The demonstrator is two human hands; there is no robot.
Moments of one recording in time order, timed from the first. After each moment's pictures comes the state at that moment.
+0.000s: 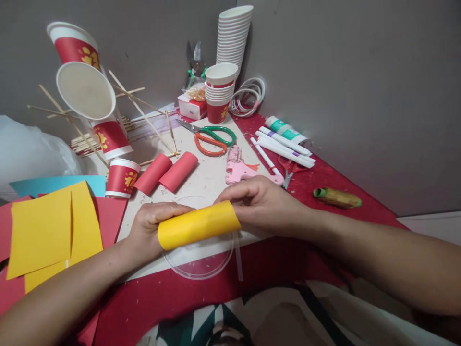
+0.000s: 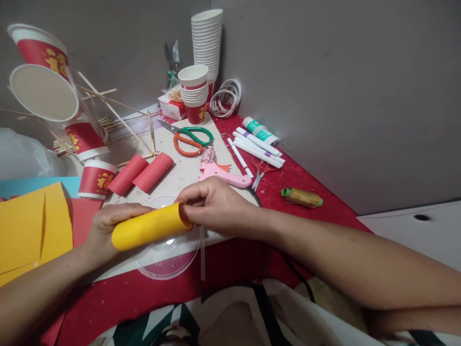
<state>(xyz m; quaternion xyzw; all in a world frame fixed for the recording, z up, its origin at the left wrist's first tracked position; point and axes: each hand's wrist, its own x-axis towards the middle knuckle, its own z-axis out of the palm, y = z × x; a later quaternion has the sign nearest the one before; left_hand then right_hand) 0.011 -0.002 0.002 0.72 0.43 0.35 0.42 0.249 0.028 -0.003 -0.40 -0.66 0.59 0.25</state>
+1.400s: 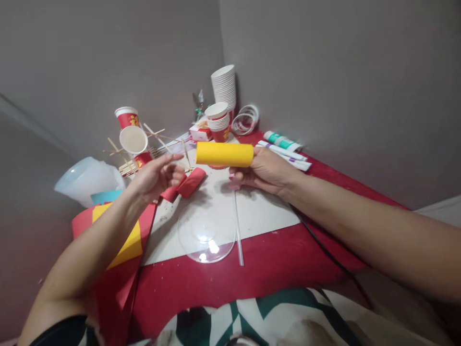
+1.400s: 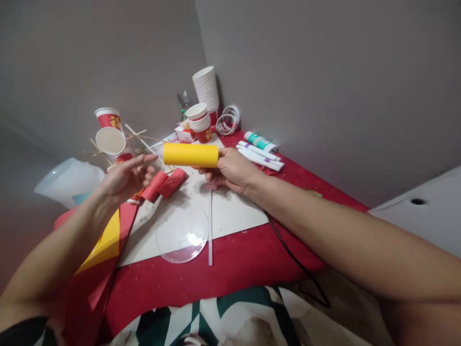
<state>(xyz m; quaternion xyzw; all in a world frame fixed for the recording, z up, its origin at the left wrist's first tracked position) 0.026 0.053 0.091 0.43 0.53 0.40 0.61 0.266 0.062 0.010 -0.34 -0.39 0.71 0.48</state>
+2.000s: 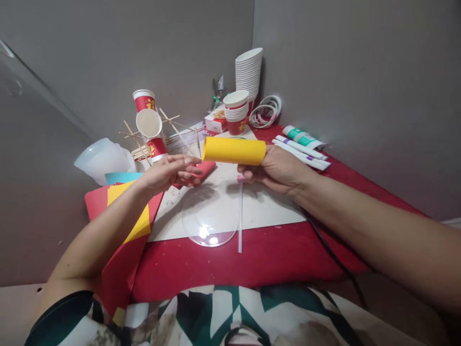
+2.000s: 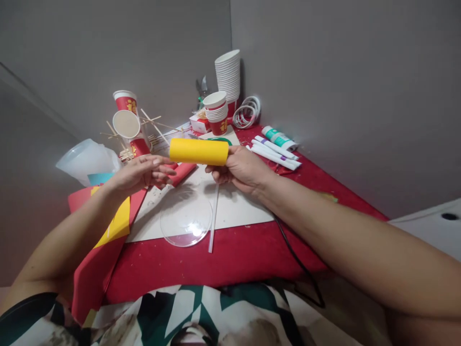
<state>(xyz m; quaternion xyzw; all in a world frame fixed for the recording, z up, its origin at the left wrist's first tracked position) 0.010 0.035 0.073 0.52 0.51 0.32 0.60 0.262 0.054 0.007 -0.34 -0.42 0.71 0.45</state>
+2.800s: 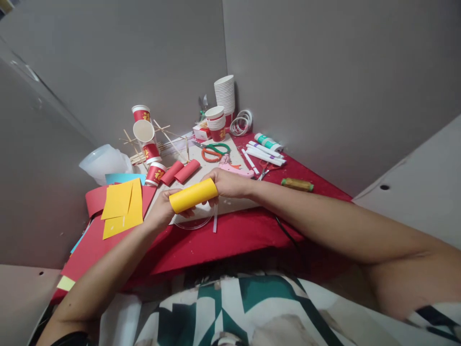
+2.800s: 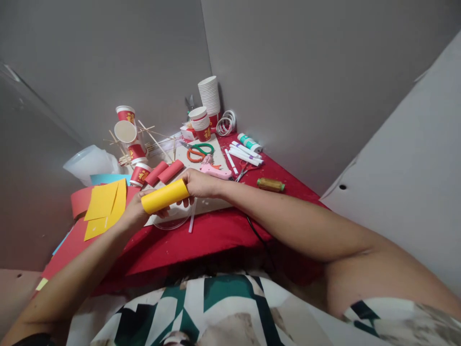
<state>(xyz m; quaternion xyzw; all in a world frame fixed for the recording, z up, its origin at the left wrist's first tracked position) 0.049 -0.063 0.012 0.55 0.56 0.39 0.48 0.250 0.017 0.006 -0.21 -0.70 0.64 0.22</state>
